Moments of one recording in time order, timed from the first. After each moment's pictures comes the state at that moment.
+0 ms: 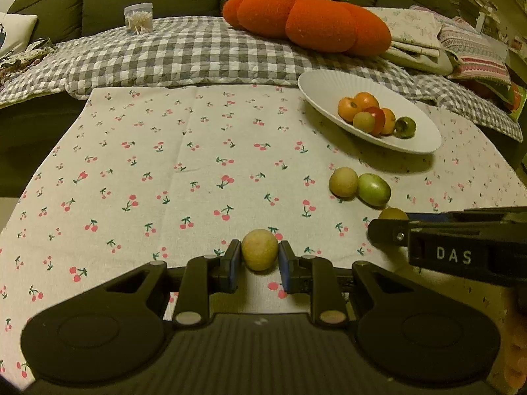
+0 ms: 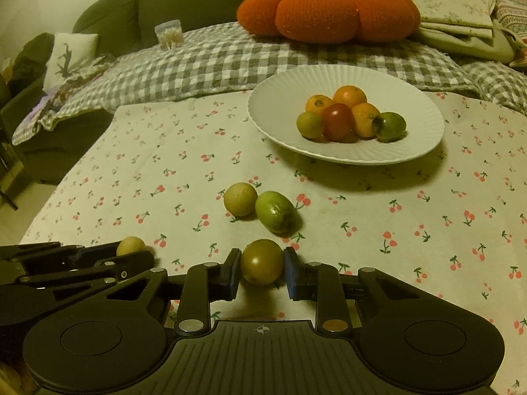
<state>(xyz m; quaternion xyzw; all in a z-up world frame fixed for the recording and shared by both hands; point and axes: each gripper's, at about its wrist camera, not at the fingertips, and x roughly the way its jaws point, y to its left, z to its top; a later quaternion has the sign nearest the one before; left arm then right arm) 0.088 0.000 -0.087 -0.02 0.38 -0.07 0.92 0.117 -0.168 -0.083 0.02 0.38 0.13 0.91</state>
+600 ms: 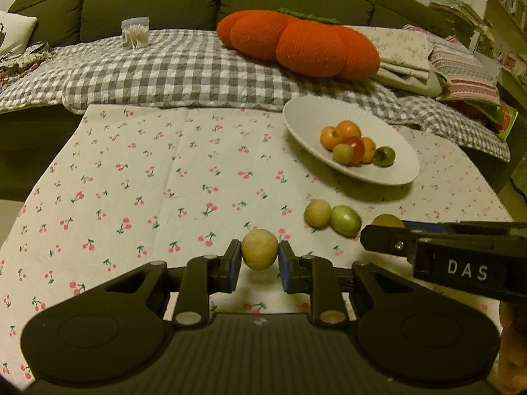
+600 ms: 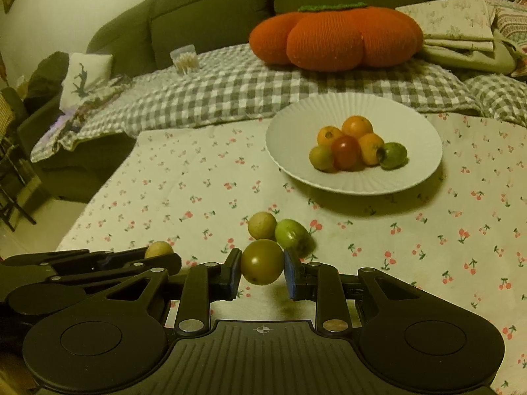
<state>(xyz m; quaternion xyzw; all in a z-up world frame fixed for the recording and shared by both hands) 0.085 -0.007 -0.055 -0.05 0.36 -0.08 0.93 0.103 -0.175 -0.048 0.04 0.36 0.16 0.92</state>
